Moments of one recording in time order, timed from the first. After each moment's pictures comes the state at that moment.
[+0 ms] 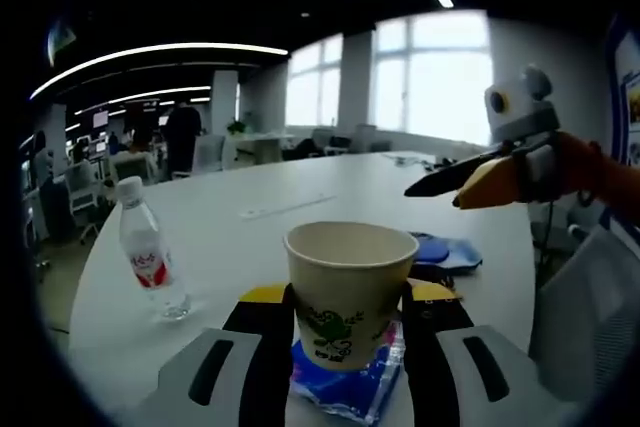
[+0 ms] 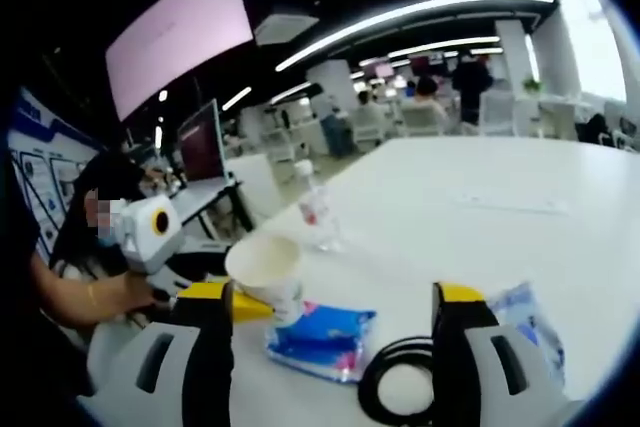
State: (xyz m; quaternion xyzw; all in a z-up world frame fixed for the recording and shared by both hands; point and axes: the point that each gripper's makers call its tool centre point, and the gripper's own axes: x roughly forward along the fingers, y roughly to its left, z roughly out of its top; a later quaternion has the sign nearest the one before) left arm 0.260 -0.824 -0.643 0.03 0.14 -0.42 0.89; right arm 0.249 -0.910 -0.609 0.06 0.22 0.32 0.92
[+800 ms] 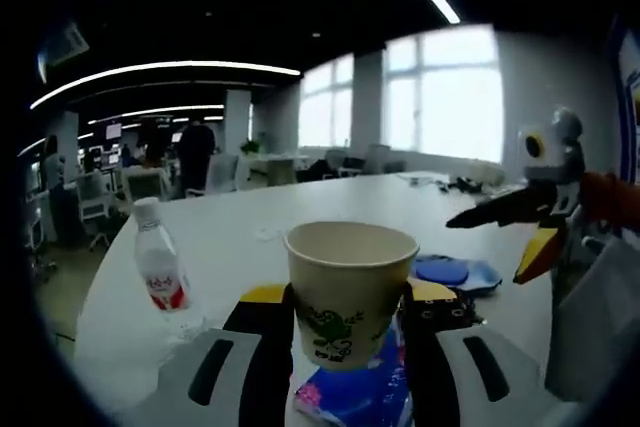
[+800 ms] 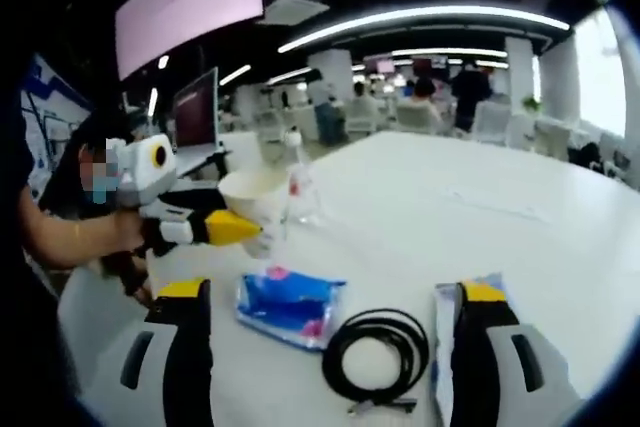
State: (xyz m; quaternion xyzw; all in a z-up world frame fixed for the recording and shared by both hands) left arm 0.286 -0.820 -0.625 0.02 0.10 -0.40 0.91; right arm 0.231 -0.936 -0.638 -0.01 0.23 0.30 0.93
